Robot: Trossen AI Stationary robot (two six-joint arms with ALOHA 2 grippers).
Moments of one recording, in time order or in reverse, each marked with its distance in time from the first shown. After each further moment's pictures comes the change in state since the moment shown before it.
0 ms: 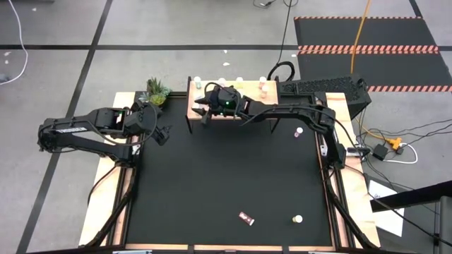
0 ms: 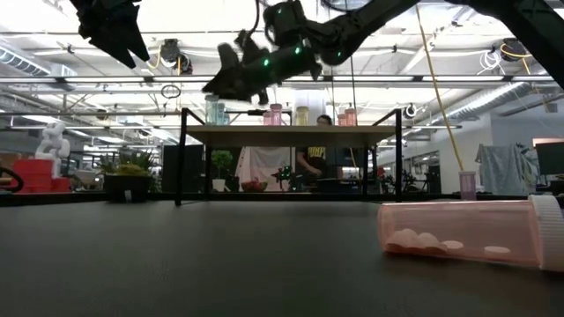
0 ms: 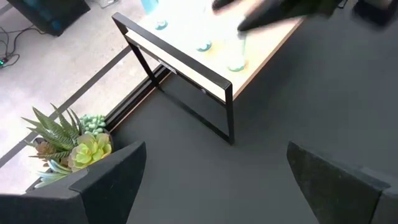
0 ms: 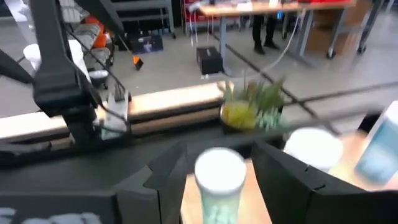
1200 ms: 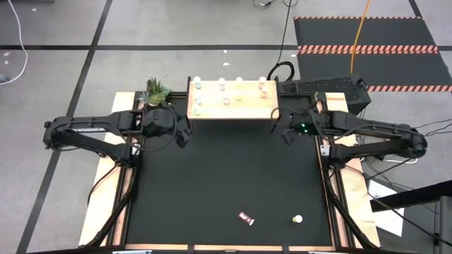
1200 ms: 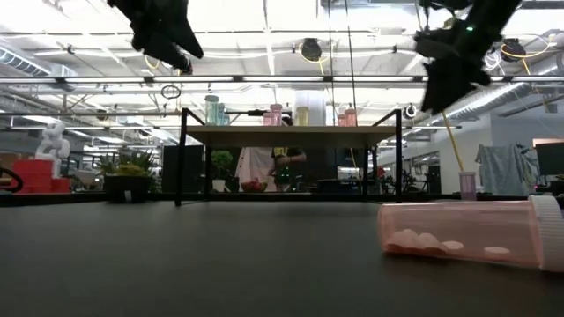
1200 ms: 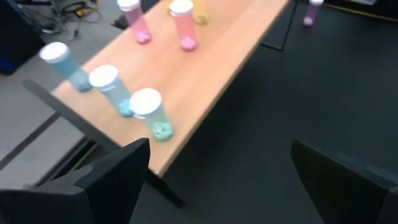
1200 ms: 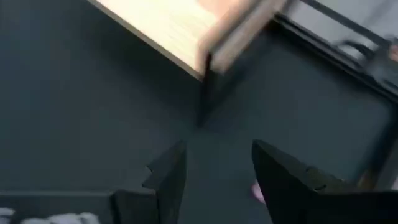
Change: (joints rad) left arm 0.018 0.166 -0.047 0.439 0.115 0.158; right arm 0.062 -1.134 -0.748 -1.187 0.423 0.523
